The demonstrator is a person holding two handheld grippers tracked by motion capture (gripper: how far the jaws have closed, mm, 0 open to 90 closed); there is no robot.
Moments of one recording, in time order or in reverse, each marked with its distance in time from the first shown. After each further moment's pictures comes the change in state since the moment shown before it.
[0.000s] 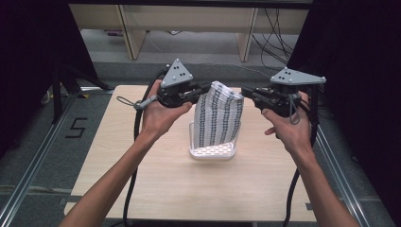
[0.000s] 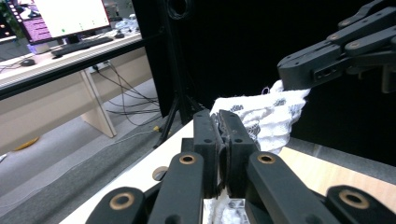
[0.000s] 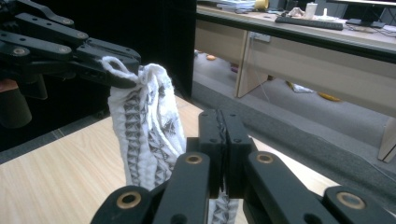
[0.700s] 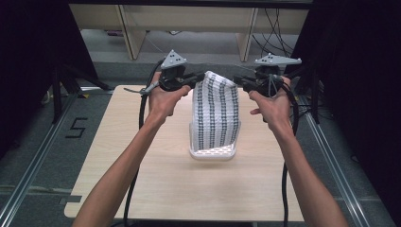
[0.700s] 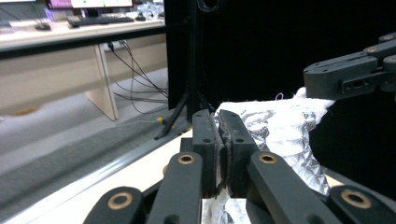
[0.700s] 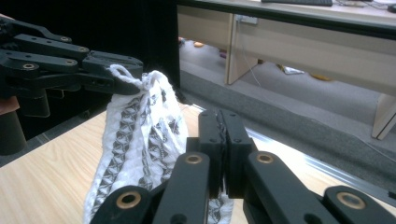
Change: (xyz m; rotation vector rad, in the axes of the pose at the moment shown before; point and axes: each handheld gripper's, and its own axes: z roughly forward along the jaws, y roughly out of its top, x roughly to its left) left arm 0.056 -0.024 0.045 0.004 0.046 -0.180; right arm -0.029 0.008 0.060 0.059 -0.060 0.069
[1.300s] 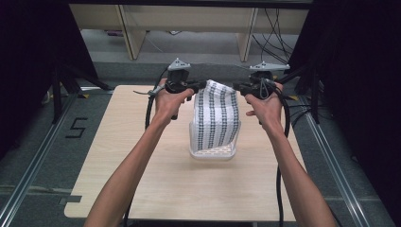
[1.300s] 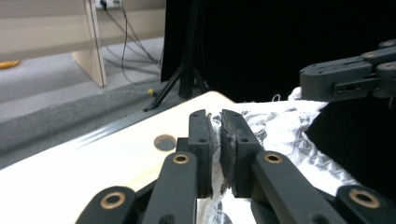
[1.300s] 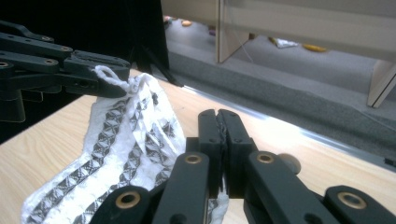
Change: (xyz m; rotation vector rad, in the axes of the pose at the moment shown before) left arm 0.016 -0.031 0.032 0.100 -0.015 -0.109; right arm -0.020 -0.029 0.034 0.092 -0.036 0.070
